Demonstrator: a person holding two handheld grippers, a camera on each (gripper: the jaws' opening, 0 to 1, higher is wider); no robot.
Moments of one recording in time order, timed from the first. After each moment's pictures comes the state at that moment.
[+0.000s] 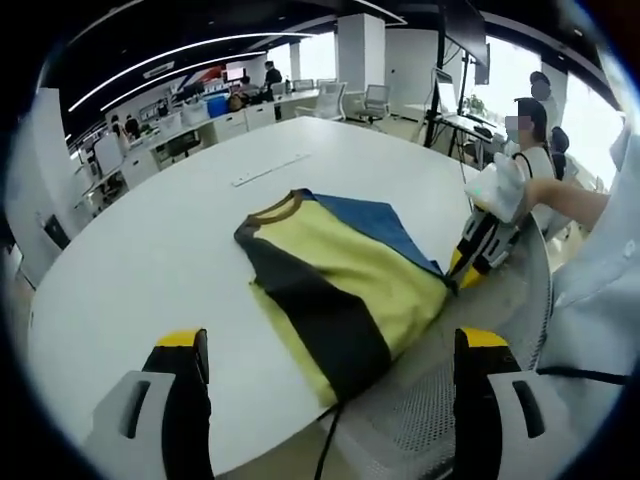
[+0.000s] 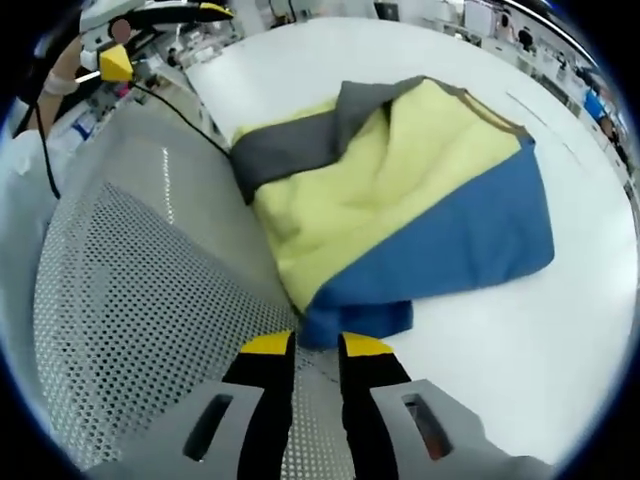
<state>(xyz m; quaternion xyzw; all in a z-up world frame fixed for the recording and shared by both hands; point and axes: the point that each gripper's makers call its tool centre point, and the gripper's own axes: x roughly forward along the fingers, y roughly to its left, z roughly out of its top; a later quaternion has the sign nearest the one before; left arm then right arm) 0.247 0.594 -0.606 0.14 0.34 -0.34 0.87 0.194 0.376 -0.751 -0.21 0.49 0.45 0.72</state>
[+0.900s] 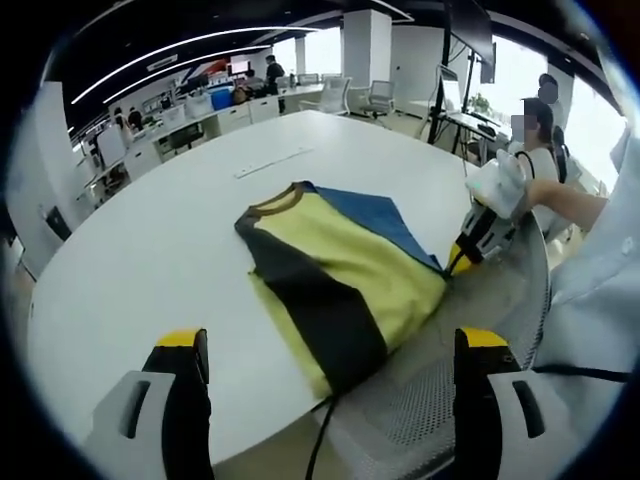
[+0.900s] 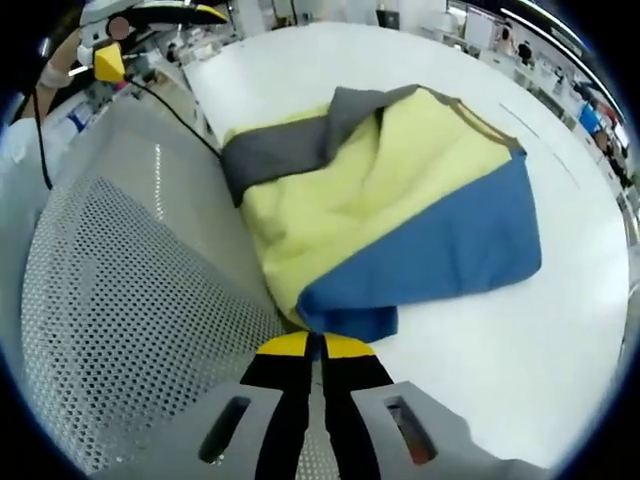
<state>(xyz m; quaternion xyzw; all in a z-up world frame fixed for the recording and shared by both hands) 0.240 0.596 -0.610 0.14 0.35 -0.33 0.87 0.204 0.371 -0.748 -0.21 0.47 0.44 0.73</state>
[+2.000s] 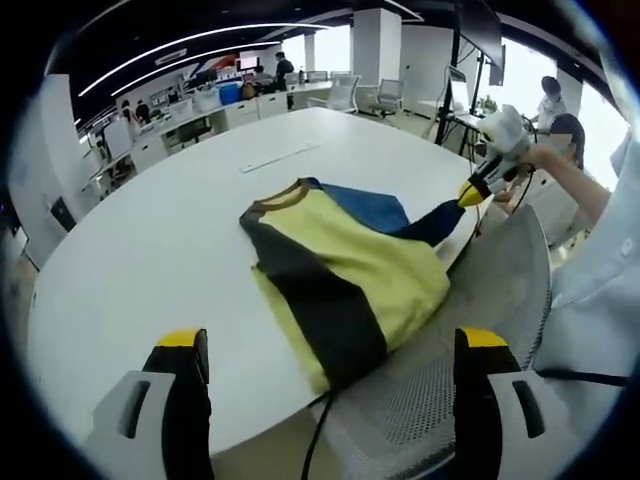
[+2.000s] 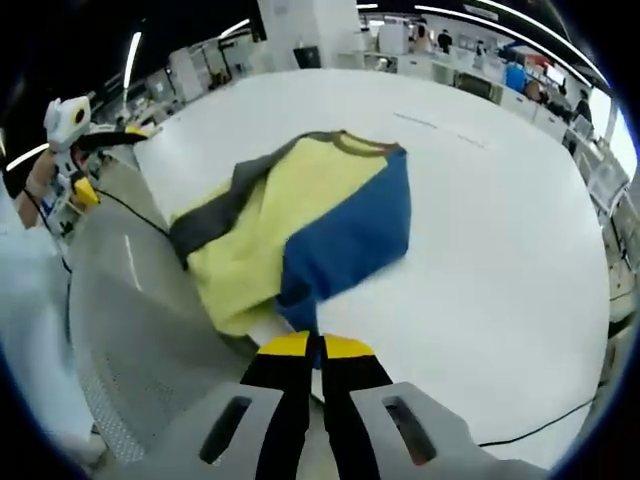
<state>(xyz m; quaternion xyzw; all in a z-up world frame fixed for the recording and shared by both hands) 0.237 0.598 -0.612 0.13 0.36 -0.31 0.87 0.259 0.274 -0.681 -0.10 0.44 0.34 0.83</state>
